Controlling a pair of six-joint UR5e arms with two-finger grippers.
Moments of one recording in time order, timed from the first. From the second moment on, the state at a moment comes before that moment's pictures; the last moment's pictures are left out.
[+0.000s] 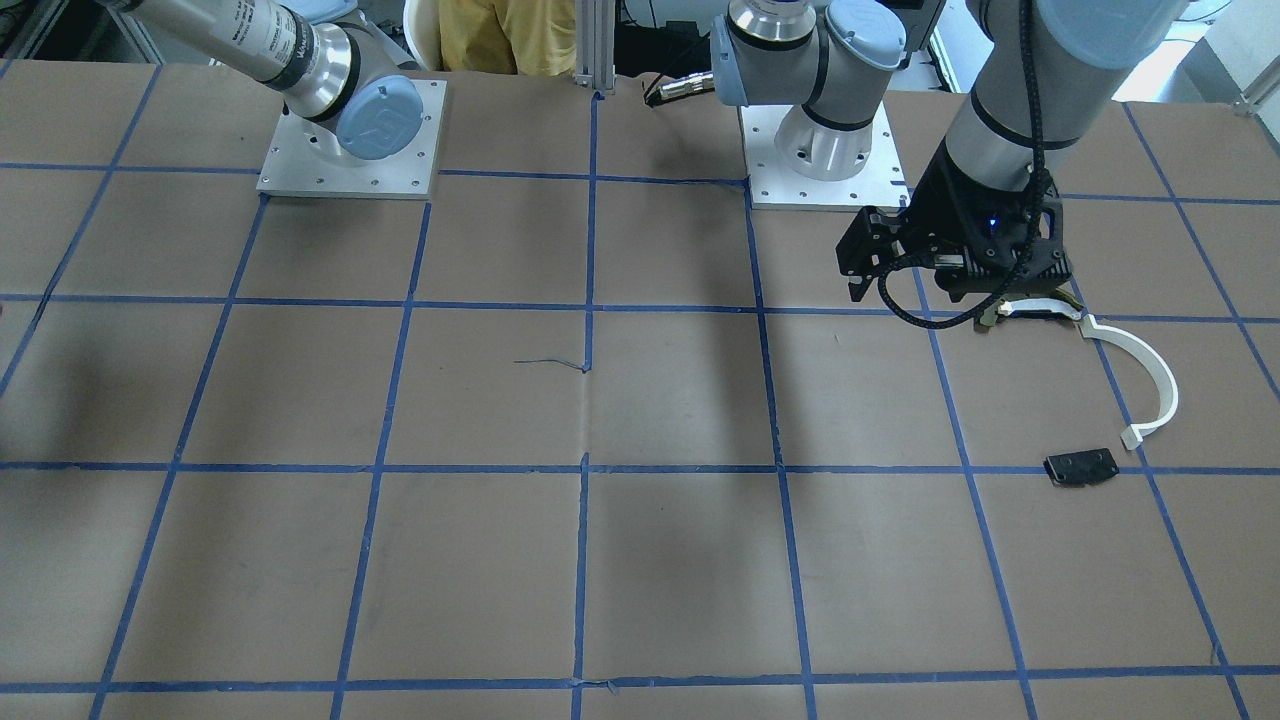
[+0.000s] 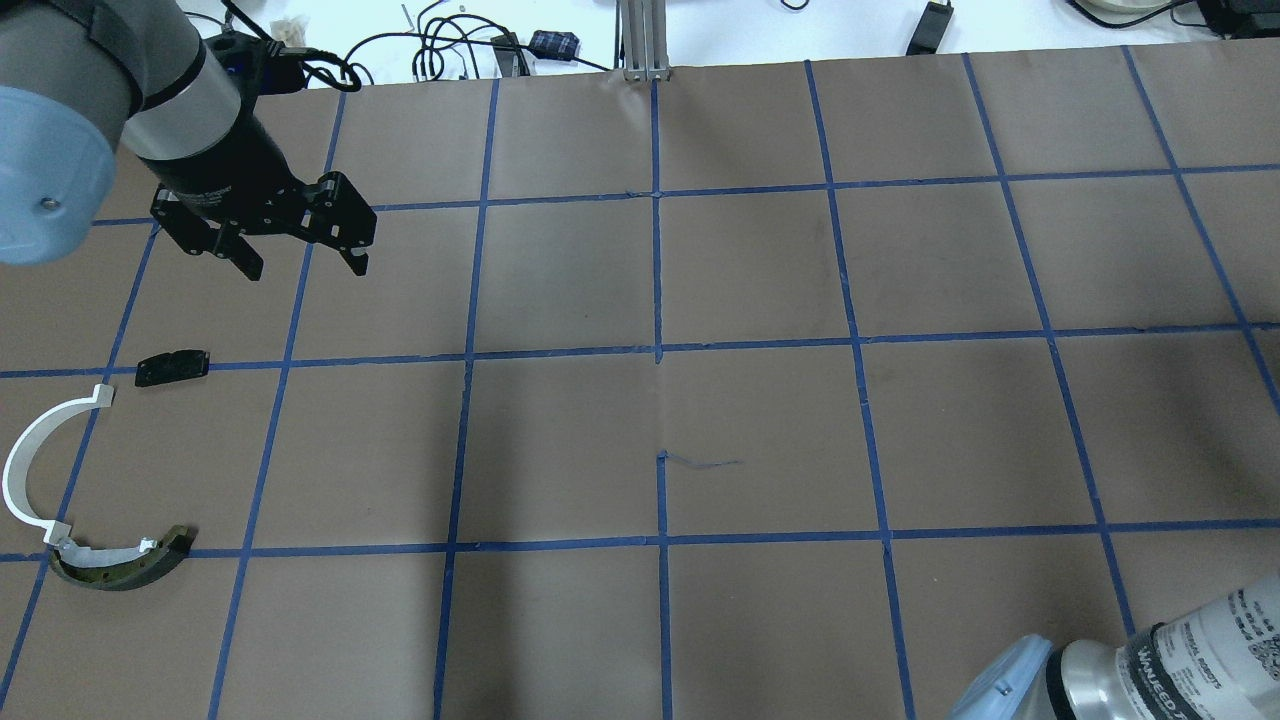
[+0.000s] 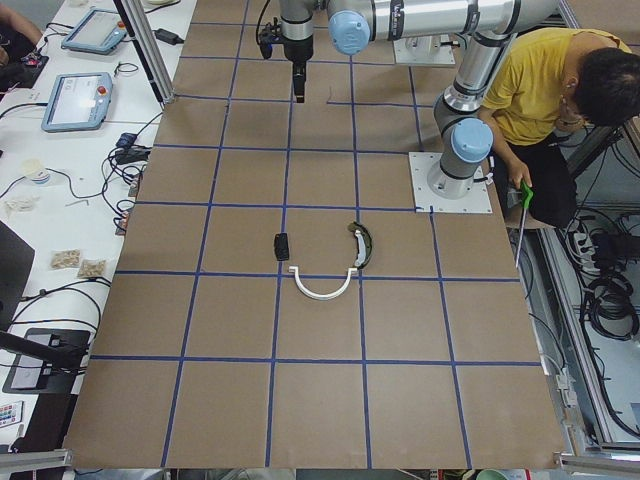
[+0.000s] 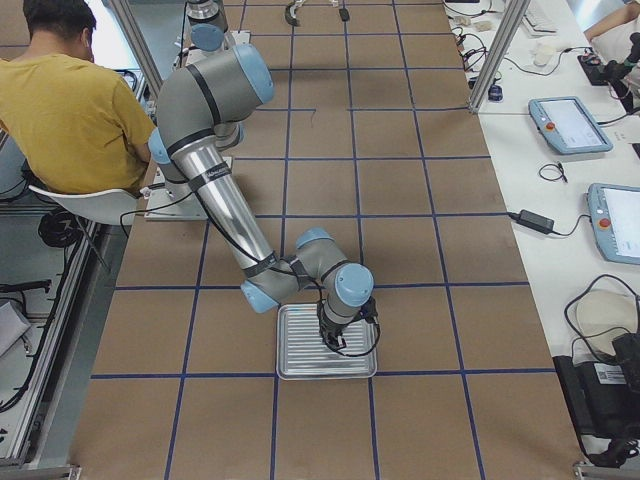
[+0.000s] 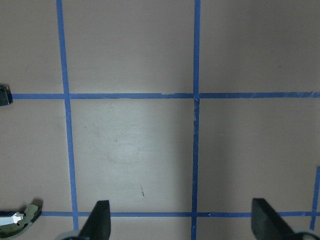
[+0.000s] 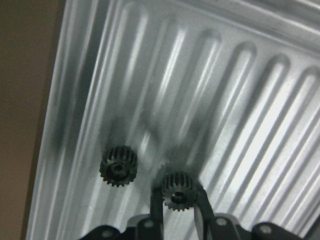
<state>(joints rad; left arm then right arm) -1.48 -1.58 -1.64 -1.52 1.59 0.08 0.61 -0.94 1.57 -2.18 -1.75 -1.31</state>
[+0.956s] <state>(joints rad) -1.48 -1.59 -1.64 -1.52 1.59 0.08 1.11 -1.28 1.78 -2.11 -1.73 -0.72</state>
